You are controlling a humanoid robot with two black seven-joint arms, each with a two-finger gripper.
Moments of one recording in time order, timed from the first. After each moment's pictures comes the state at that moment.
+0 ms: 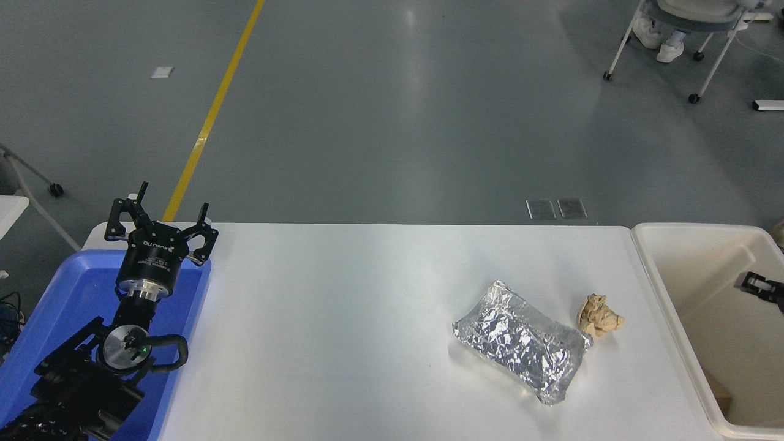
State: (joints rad) left arm -0.53 0.23 -1.00 -0.46 -0.11 -0.70 -0.39; right arm 1.28 -0.79 -0.84 0.75 -0.61 0.16 -0.05
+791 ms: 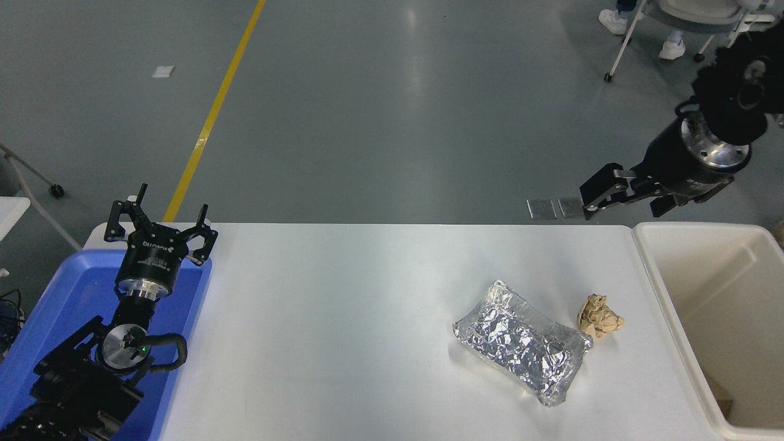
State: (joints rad) left arm -0.52 0.23 -1.00 -0.46 -0.11 -0.69 -0.39; right arm 2.22 -0.38 -1.14 1.35 -0.23 0.73 -0.04
